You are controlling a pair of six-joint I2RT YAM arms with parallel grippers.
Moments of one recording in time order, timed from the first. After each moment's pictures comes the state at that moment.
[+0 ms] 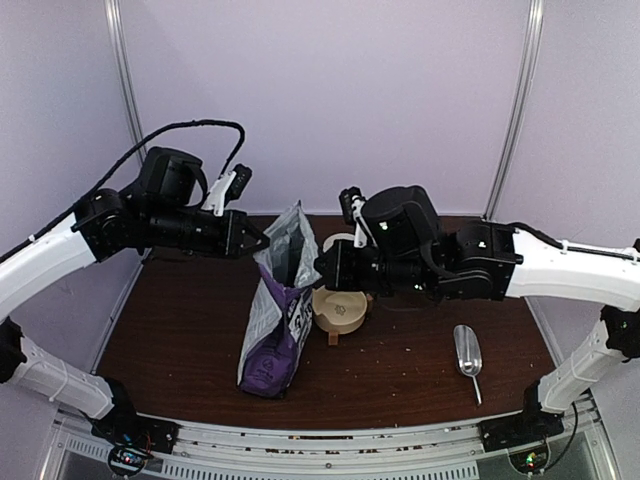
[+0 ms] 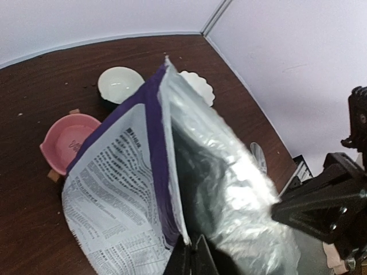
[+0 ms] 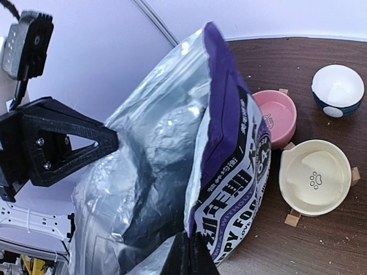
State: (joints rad) left arm -0.84 1.26 1.34 -0.63 0.14 -0.49; right arm 1.21 1.49 1.41 -0.41 0.31 0.81
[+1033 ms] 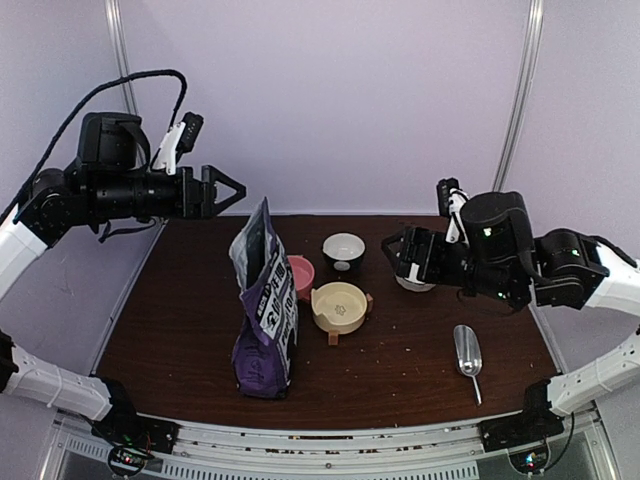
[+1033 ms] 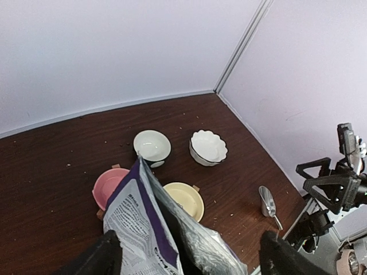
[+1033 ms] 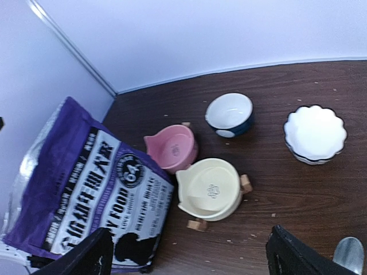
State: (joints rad) left arm -0.81 1.15 1.51 -0.74 -0.01 -0.40; right arm 1.18 1.12 1.19 -0.57 0.59 0.82
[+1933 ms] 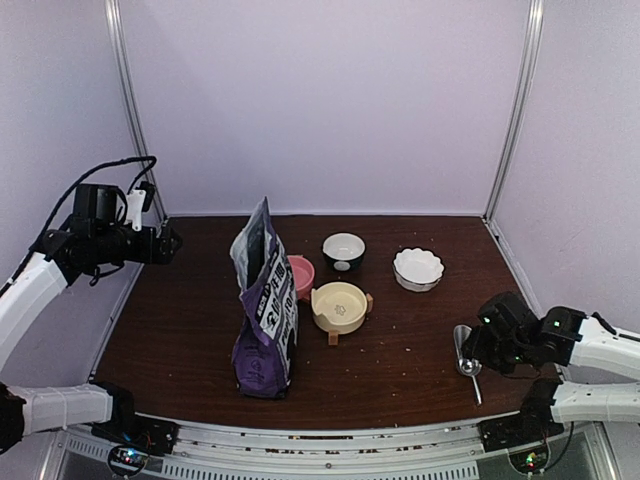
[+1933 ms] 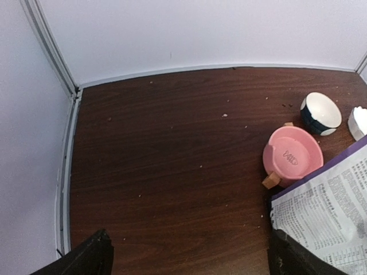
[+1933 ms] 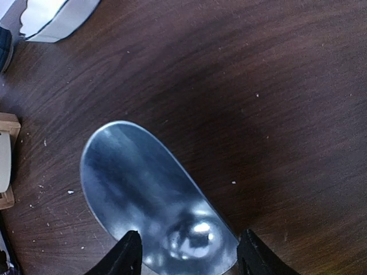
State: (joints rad) left arm -0.21 0.98 0.99 -0.58 0.03 -0.04; right arm 0.74 0.77 0.44 -0.76 0.32 1.13
